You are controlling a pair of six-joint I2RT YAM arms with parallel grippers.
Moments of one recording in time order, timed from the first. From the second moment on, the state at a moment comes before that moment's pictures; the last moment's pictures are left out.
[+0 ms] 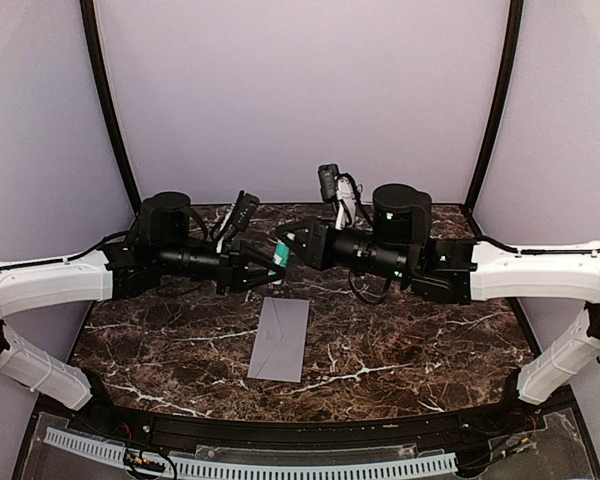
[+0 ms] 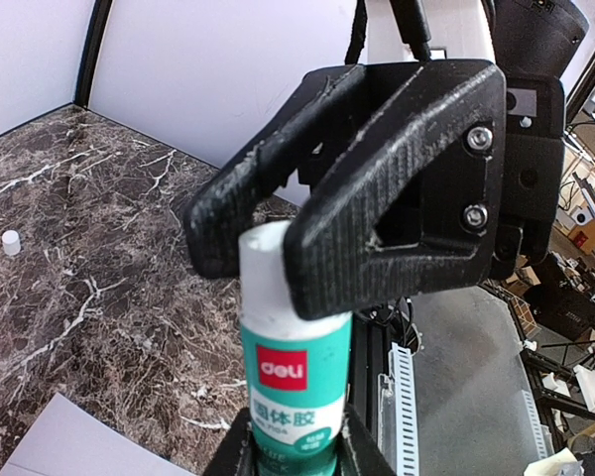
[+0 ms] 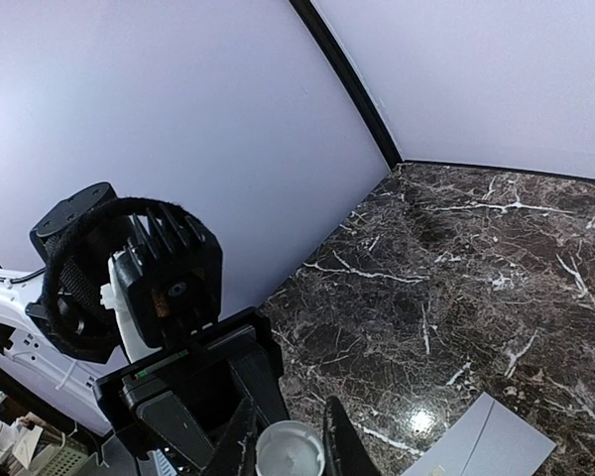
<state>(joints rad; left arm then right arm) -0.77 1.30 0.88 0.13 0.71 -0.26 1.10 1.46 1.11 0.24 0.01 0.56</state>
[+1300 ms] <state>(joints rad) -0.42 1.10 0.87 -0.16 0.60 -0.21 0.65 1.78 1.40 -0.42 0.15 0.41</state>
